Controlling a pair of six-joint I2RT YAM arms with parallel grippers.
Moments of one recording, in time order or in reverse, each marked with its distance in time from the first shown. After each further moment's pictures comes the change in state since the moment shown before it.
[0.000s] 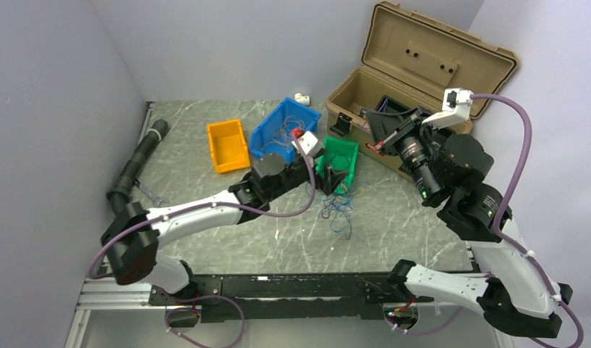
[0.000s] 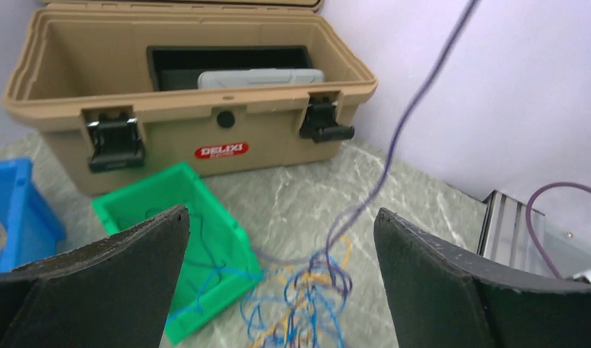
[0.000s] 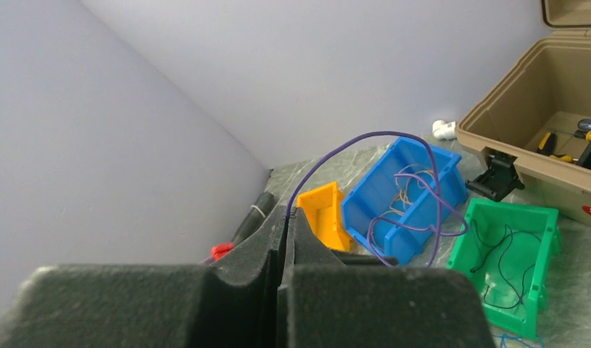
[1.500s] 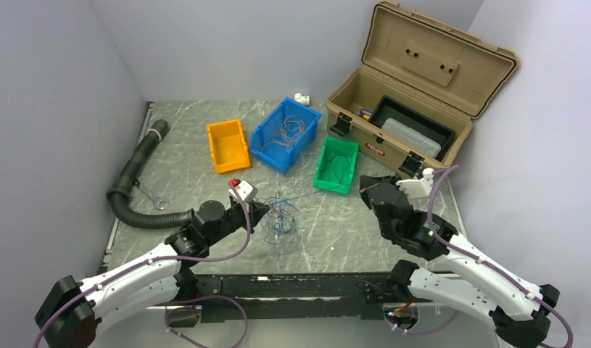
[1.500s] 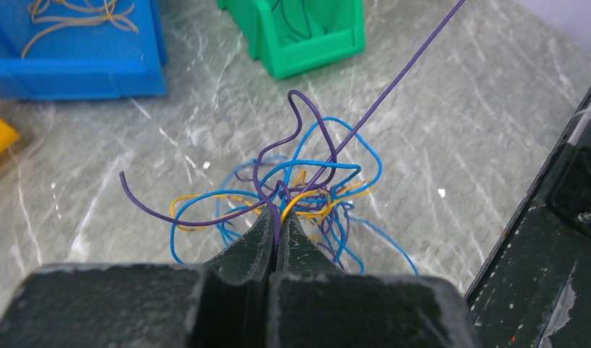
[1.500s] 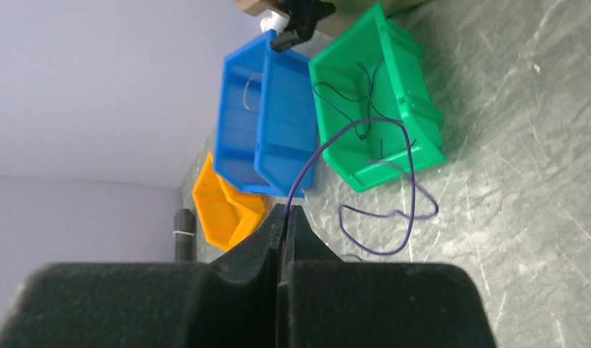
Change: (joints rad) left arm 0.190 -0.644 -0.680 -0.243 0.010 -0.010; right arm 0.032 -0.221 -0.733 -0.121 0.322 0.807
